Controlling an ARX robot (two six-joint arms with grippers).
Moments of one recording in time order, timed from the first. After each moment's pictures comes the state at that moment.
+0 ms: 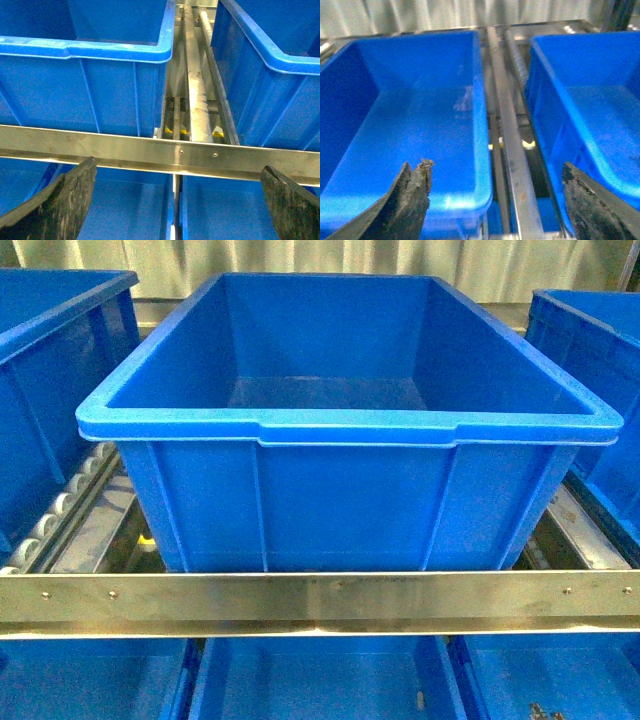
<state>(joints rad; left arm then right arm) 0.00 0.01 0.02 0.00 0.00 -0.01 0.40 0.79 0.54 0.24 0.41 0.05</state>
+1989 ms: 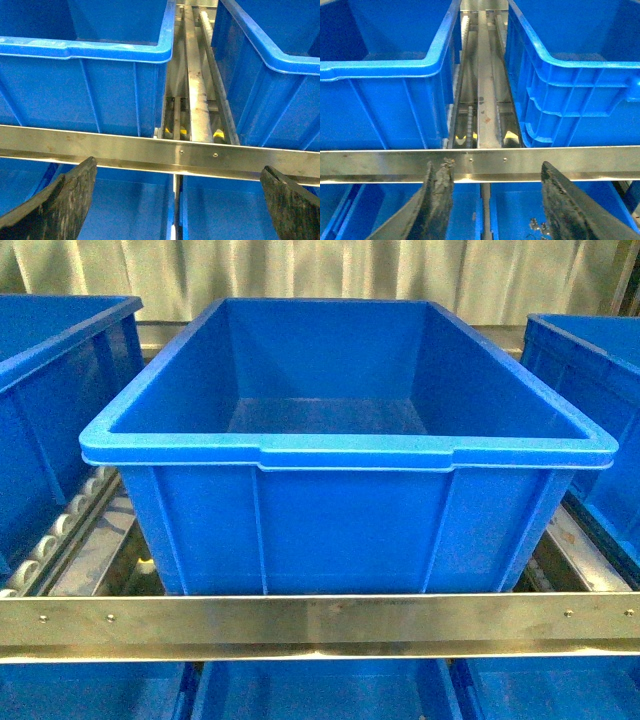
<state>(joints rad) 0.00 0.01 0.02 0.00 0.00 0.00 0.00 0.01 0.03 0.00 0.00 0.00</state>
